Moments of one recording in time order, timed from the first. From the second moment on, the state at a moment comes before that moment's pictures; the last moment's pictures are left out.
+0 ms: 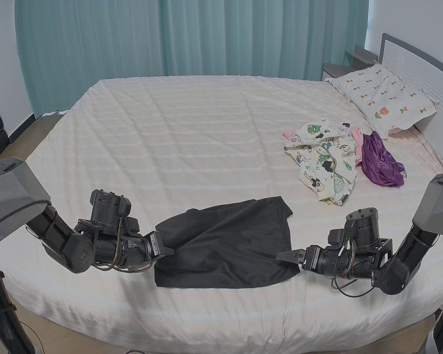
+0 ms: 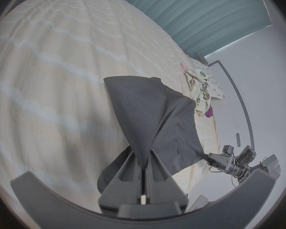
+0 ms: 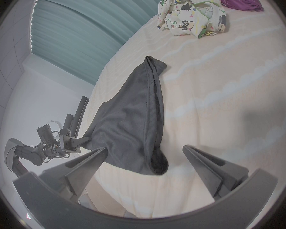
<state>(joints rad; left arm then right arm) -0.31 2.03 -0.72 -0.54 -0.38 -0.64 0.43 2.06 -0.49 -0.97 0.28 0.71</state>
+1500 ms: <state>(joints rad) -0.25 2.03 -0.78 -0.53 -0.29 -0.76 0.43 2.06 -0.49 -0.97 0.28 0.71</state>
